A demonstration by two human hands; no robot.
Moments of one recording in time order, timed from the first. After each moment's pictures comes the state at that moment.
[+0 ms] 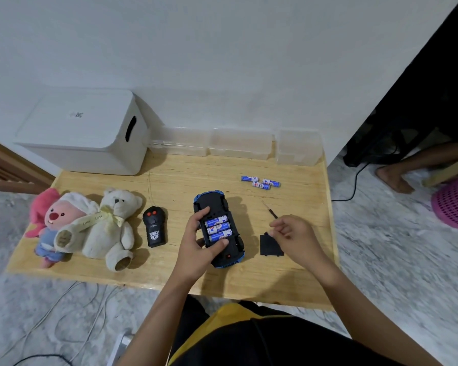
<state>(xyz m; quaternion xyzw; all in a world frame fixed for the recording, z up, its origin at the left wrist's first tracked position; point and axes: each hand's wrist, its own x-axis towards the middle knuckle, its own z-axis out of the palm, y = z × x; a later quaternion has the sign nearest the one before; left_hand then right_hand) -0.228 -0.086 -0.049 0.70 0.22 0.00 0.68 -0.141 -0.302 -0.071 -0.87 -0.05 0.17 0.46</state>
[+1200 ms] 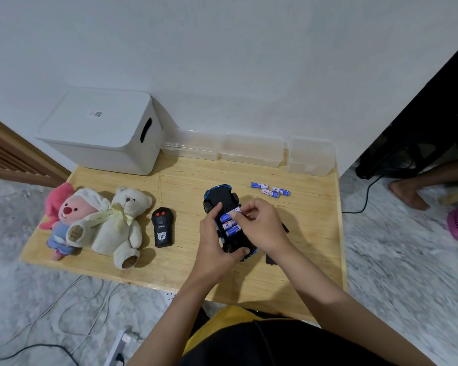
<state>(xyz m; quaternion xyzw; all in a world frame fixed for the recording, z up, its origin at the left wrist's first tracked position) -0.219 -0.105 -0.052 0.78 0.17 0.02 0.60 -0.133 -0.208 -0.019 -0.81 -0.04 0.18 0.56</state>
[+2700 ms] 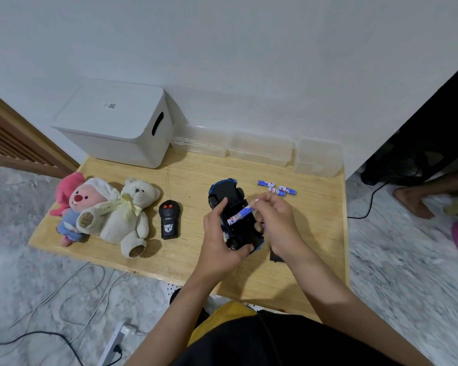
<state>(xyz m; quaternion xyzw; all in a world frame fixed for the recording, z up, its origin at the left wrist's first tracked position) -0.227 -0.106 -0.047 0.79 0.16 0.07 0.59 -0.137 -0.211 -0.001 -0.68 0.09 0.24 0.69</state>
